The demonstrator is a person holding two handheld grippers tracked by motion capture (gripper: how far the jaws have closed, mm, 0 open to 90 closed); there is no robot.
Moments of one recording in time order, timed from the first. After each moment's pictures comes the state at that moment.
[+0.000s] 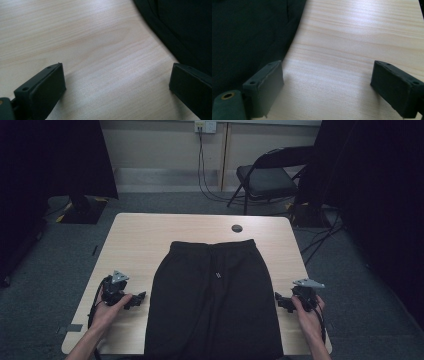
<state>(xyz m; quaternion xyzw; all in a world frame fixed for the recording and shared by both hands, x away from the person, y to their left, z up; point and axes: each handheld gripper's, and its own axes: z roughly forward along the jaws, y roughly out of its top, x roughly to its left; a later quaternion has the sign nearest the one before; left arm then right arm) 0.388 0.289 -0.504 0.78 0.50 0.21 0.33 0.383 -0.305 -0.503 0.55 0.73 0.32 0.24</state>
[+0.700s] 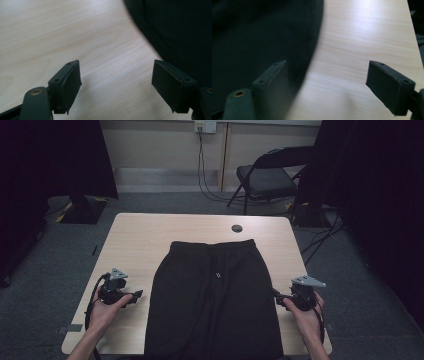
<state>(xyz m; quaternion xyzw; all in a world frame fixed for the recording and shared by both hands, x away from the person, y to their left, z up) 0.383 0.289 -0.480 0.80 0.48 0.19 0.31 0.368 -0.283 -0.466 0.52 0.73 0.35 0.26</state>
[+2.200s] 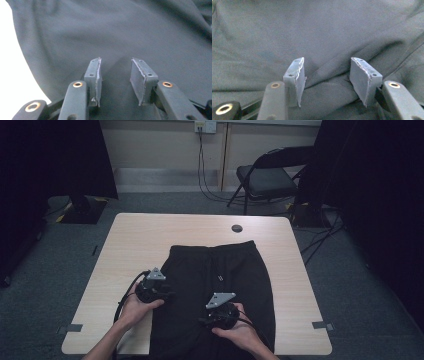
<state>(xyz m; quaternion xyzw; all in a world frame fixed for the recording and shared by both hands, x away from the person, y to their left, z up) 0.404 0.199 -0.482 0.86 0.35 0.10 0.36 0.336 -0.079 -0.491 0.24 0.90 0.36 0.09</state>
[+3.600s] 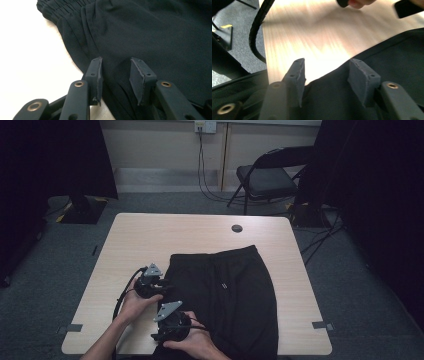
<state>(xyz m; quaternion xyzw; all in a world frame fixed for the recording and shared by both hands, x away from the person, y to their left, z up) 0.419 0.205 -0.493 0.85 0.36 0.13 0.37 0.307 0.053 -0.485 0.16 0.91 0.37 0.03</state>
